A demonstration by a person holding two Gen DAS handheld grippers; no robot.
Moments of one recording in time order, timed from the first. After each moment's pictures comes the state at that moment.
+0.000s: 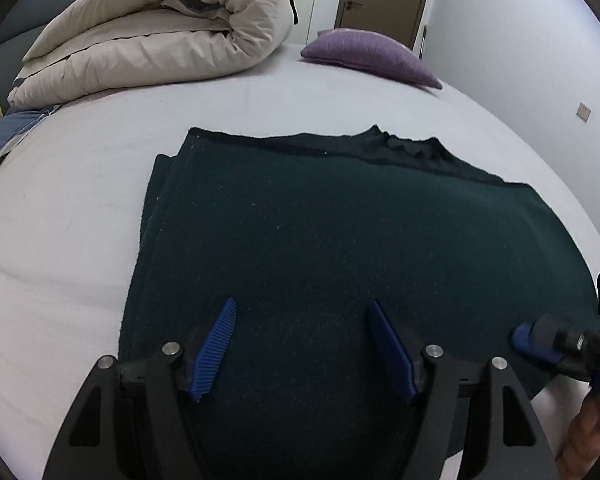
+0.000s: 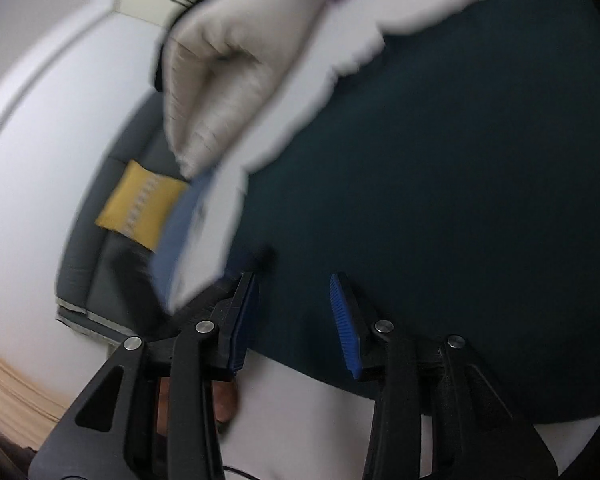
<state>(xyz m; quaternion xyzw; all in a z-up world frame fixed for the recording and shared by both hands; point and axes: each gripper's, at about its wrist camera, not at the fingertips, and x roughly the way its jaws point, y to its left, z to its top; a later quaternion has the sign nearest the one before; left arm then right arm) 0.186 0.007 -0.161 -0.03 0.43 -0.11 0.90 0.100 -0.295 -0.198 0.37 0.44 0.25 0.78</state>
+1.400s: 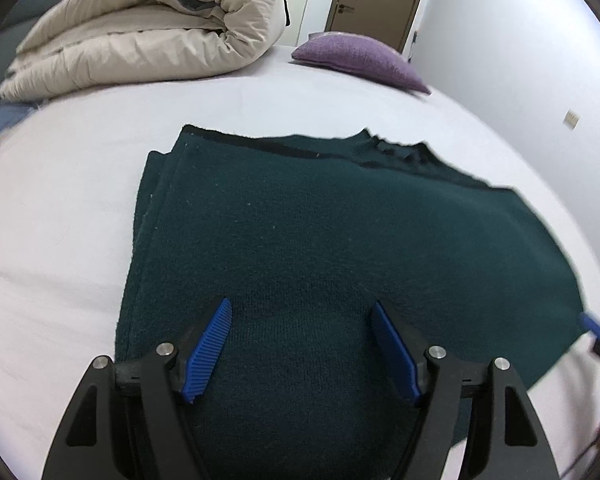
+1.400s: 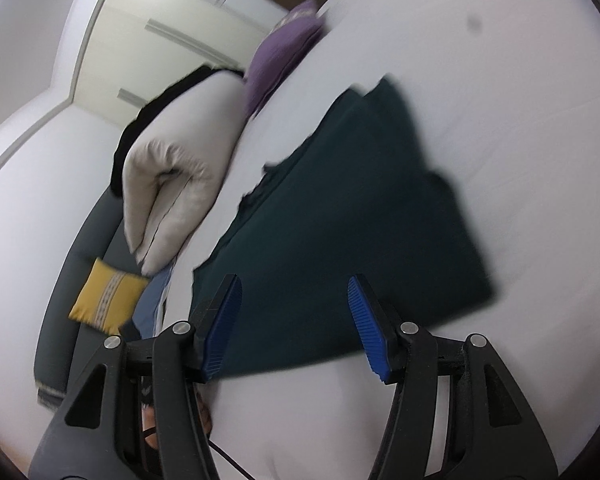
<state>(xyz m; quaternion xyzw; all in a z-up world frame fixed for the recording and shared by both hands) 0.184 0.022 -0.159 -0.06 0.42 -0.14 0.89 -0.042 -0.446 -0.128 0.43 0.35 0.10 0.83</state>
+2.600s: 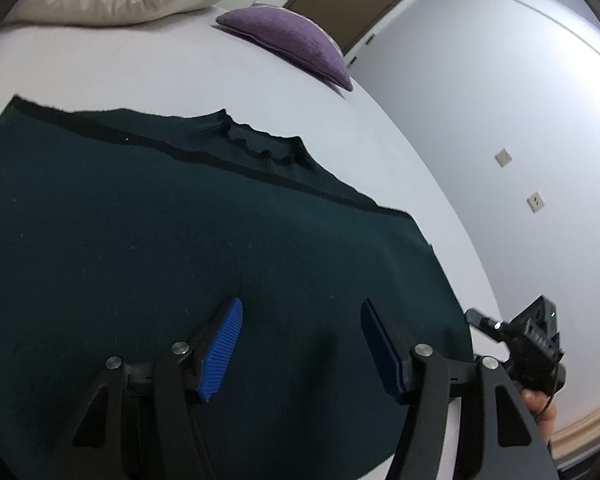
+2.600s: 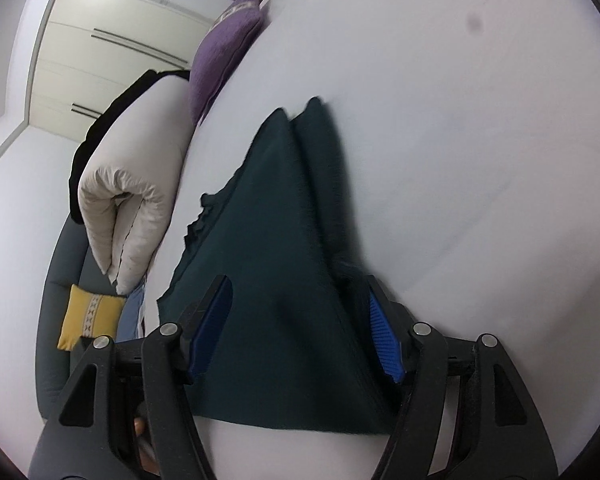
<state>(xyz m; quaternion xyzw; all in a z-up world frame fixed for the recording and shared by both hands) 0.219 -0.070 -0.154 -0.21 0.45 -0.28 0.82 0.019 -0.487 -0.160 0.46 0.40 0.04 0.79</state>
